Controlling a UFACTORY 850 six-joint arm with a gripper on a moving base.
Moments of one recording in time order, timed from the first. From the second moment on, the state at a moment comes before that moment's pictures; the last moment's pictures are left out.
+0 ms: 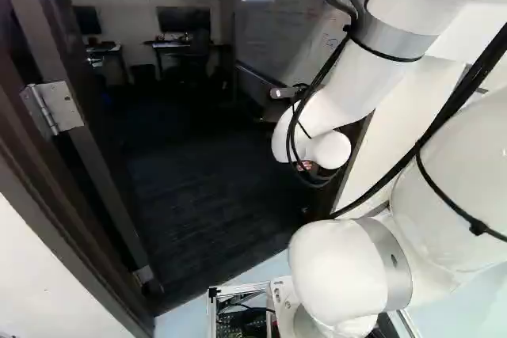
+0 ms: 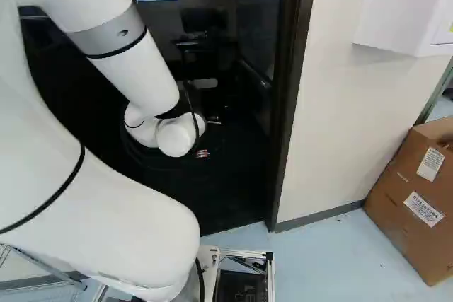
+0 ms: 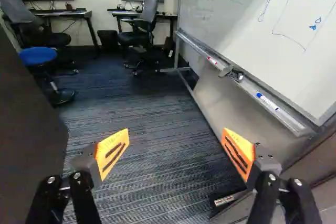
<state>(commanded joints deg) -3.0 11.0 -12.9 -6.7 48.5 0.0</state>
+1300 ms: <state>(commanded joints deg) -3.0 11.0 -12.9 -6.7 48.5 0.0</state>
